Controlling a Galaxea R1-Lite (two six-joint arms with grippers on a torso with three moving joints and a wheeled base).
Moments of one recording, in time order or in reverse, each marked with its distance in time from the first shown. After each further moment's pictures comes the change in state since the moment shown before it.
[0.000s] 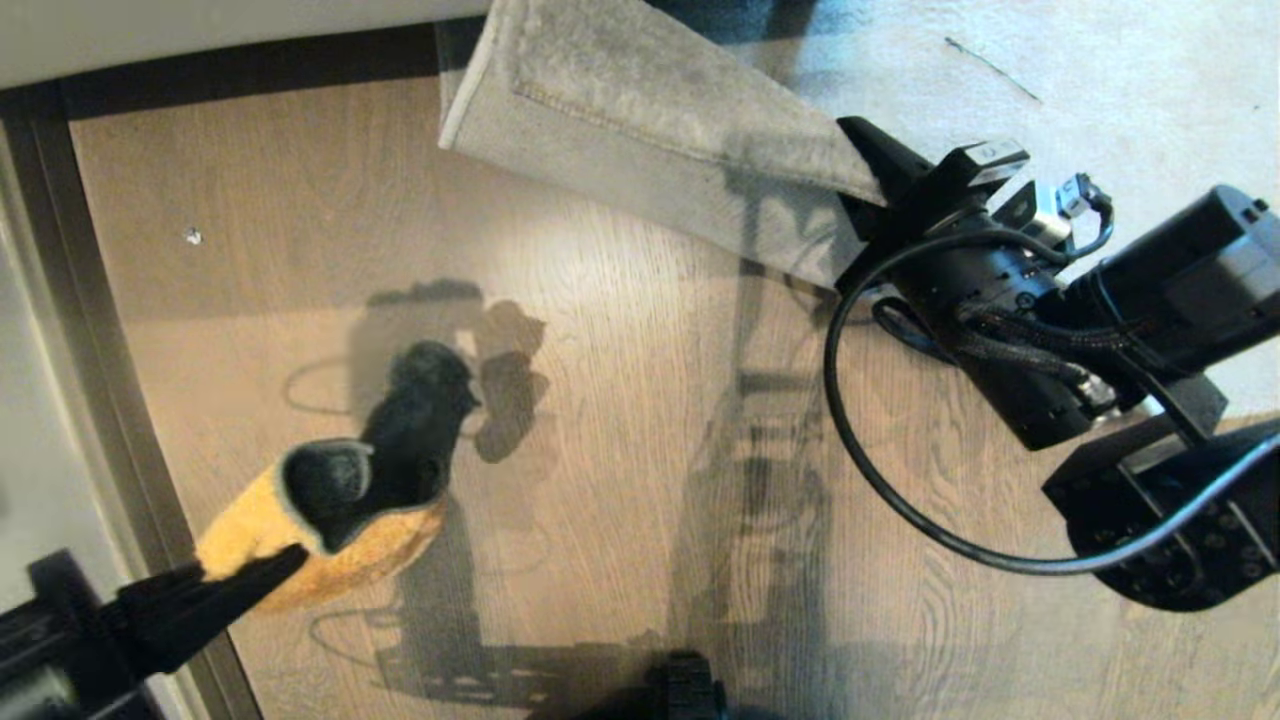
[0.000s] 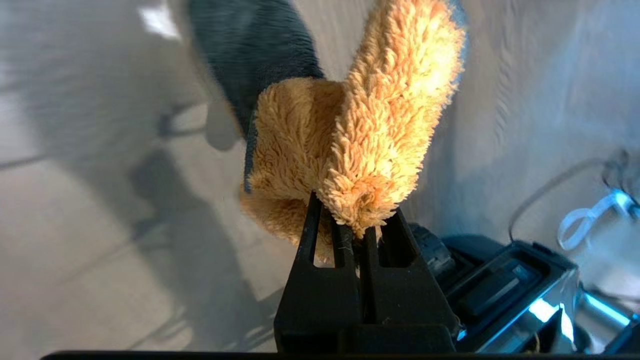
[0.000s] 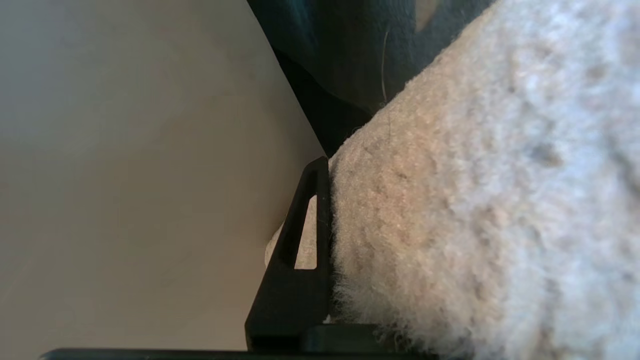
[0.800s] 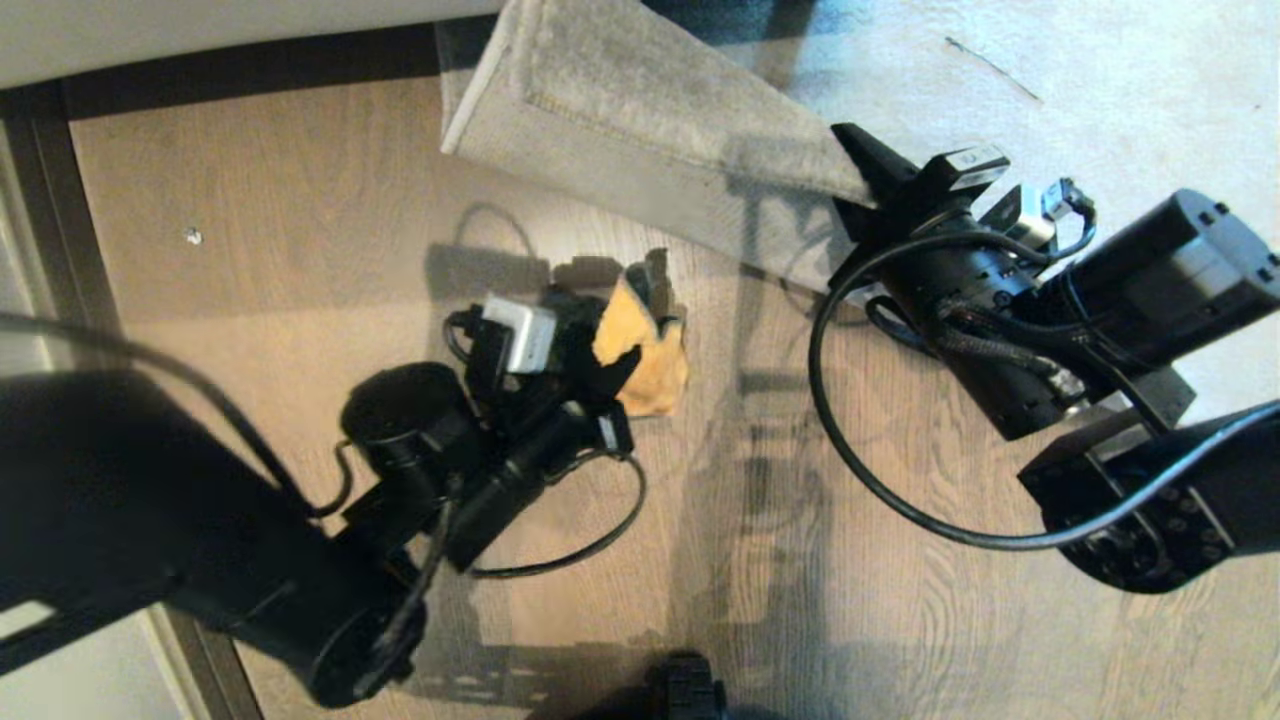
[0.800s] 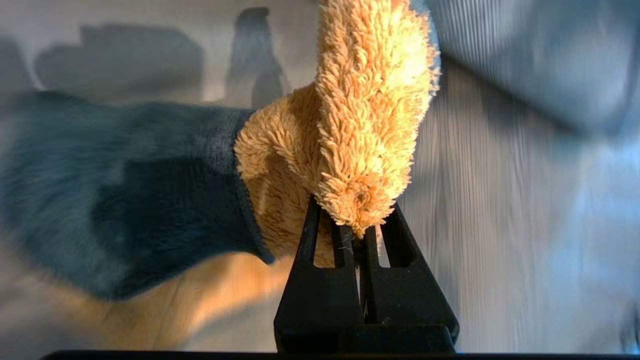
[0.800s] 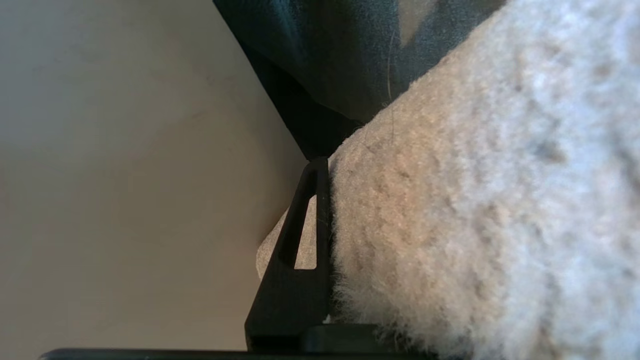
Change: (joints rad) left arm -0.455 1.103 -0.477 -0.947 0.414 -0.148; right arm -0.024 0.041 -0.026 -0.004 -0.005 -0.001
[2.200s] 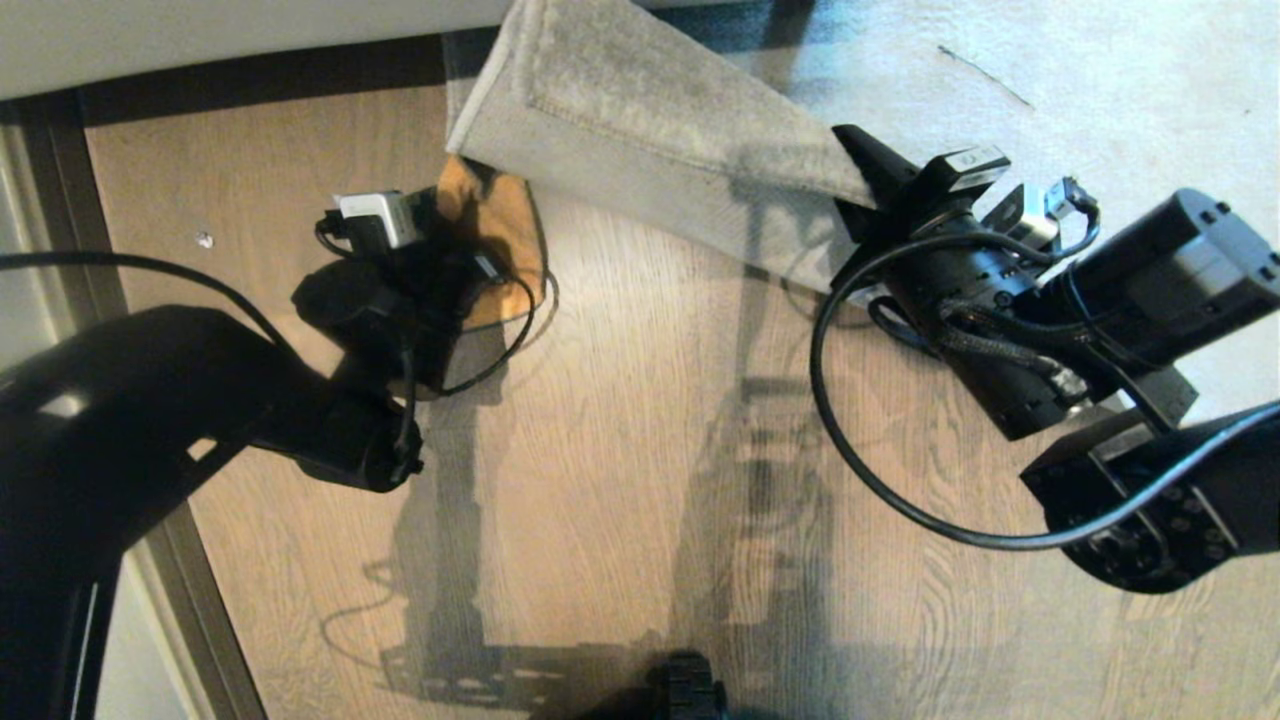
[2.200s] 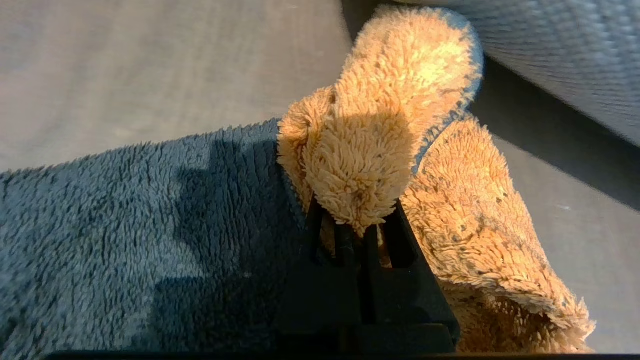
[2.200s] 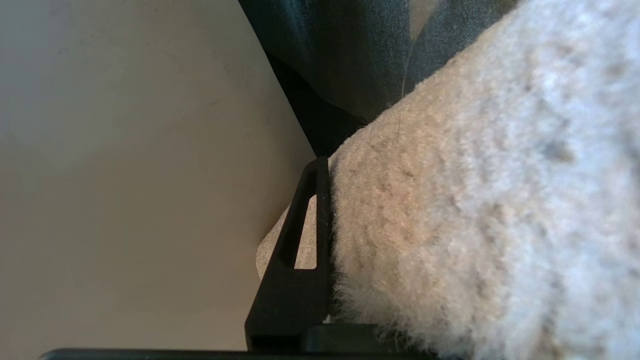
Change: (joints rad) left arm 0.448 0.274 -0.510 -0.021 0.160 -0.028; right arm 0.000 -0.009 0.001 0.004 -0.001 -0.019
